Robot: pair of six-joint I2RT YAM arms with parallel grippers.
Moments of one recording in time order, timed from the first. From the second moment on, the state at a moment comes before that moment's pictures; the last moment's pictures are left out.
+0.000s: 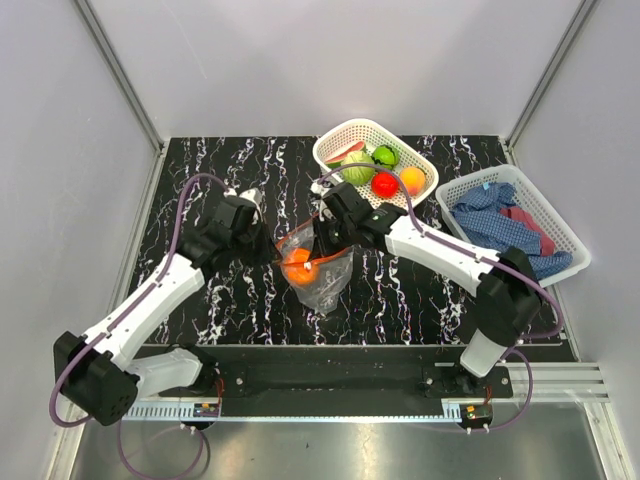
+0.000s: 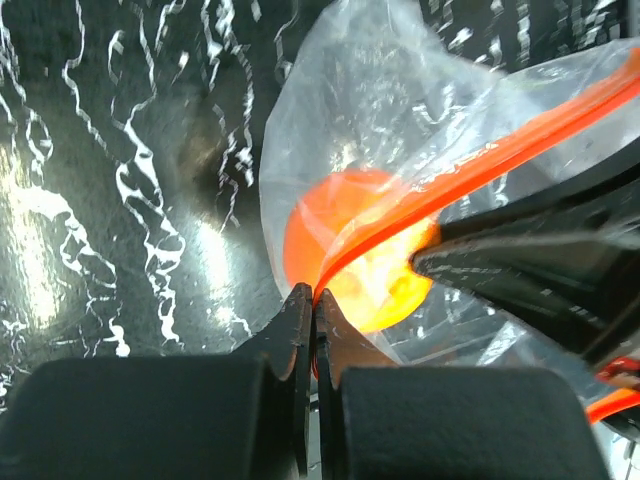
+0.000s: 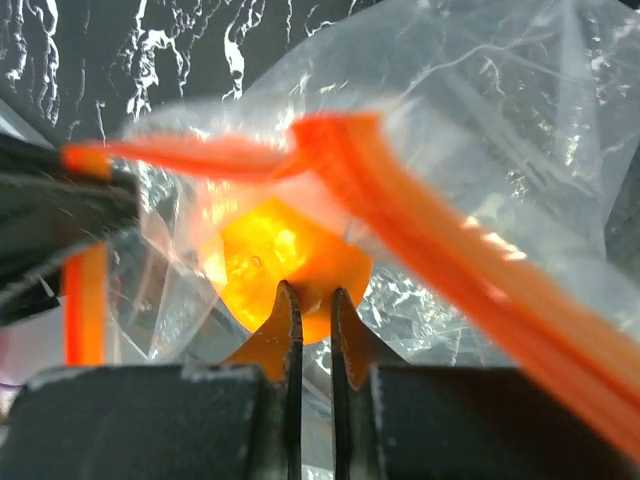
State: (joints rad) left arm -0.52 1.14 0.98 -0.69 0.08 -0.68; right arm 0.81 1.69 1.37 -0.54 -0.24 0.48
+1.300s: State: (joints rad) left arm -0.68 1.33 1.10 -0.72 0.15 -0.65; right arm 0.82 1.66 1.23 -0.71 -0.18 0.54
